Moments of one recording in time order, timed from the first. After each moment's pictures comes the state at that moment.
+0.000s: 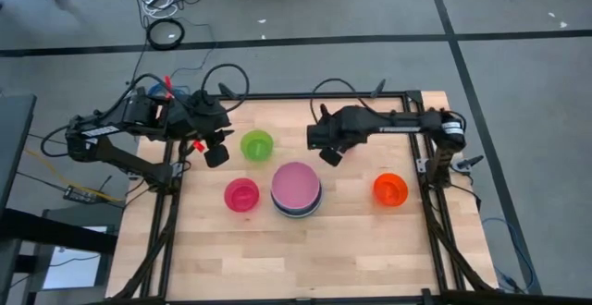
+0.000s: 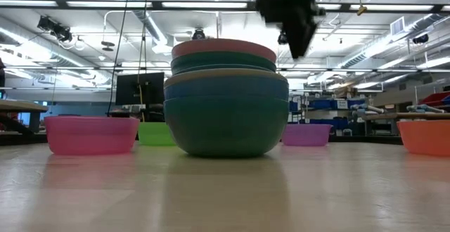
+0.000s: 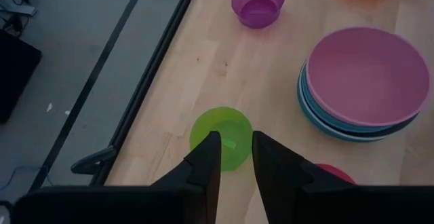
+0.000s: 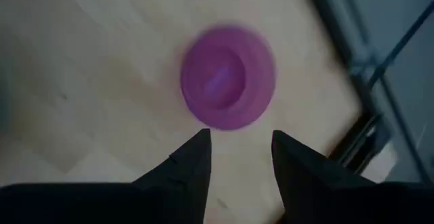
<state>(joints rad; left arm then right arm) -0.02 1.20 1.61 -1.31 -0.42 -0.19 -0.07 1.83 1.74 -1.52 0.47 0.61</state>
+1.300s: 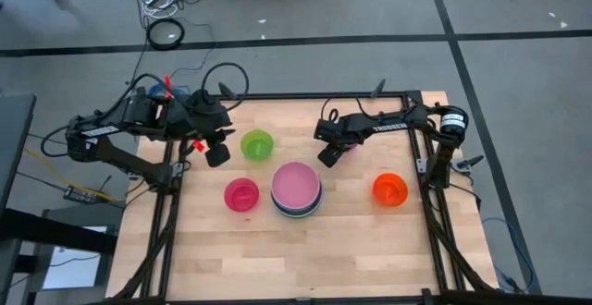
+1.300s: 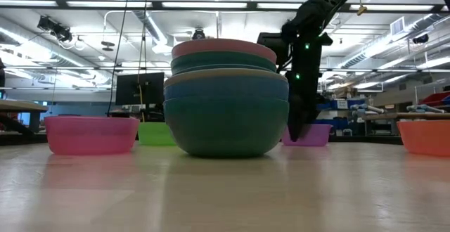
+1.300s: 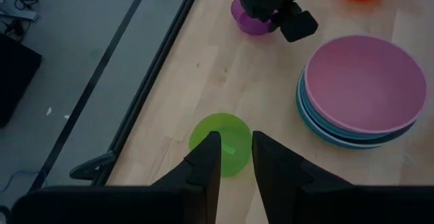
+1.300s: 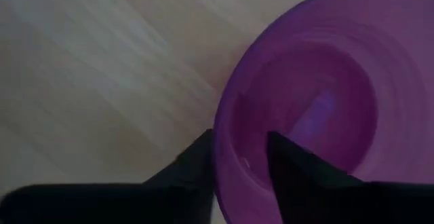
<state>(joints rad) -0.02 1.20 1.61 -1.29 -0.42 -0.19 -0.29 1.81 1.12 -0.69 0.22 0.46</state>
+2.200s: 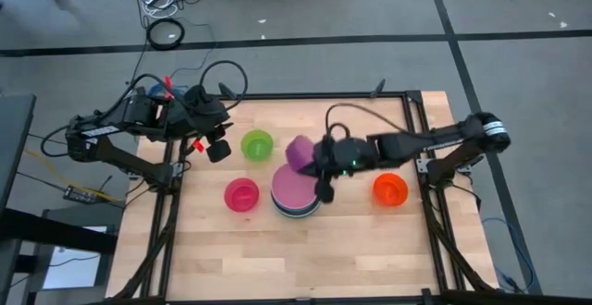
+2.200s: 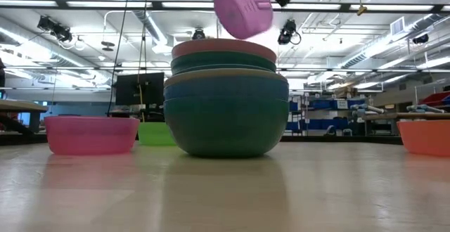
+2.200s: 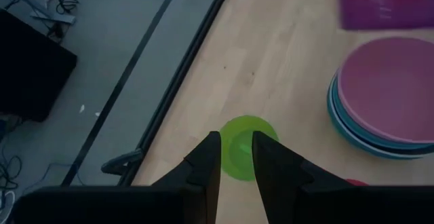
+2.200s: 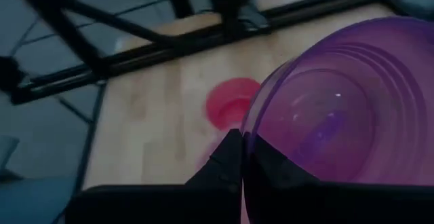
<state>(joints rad) -0.02 1.20 1.61 -1.30 -0.53 -0.18 0.17 1.48 1.29 -0.31 0.17 0.35</state>
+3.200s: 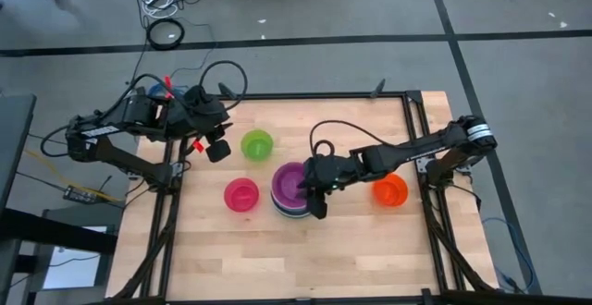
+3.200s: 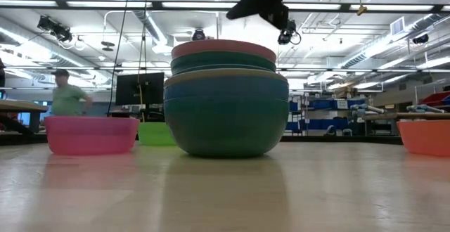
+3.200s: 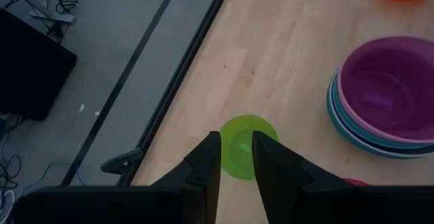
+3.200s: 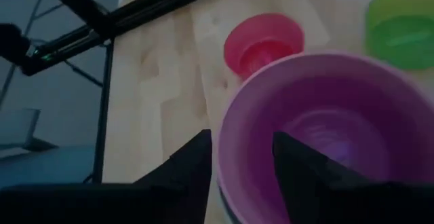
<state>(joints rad) -0.02 1.20 1.61 -1.30 -0.53 -0.19 0.20 1.60 1.29 -0.34 0.07 0.50</state>
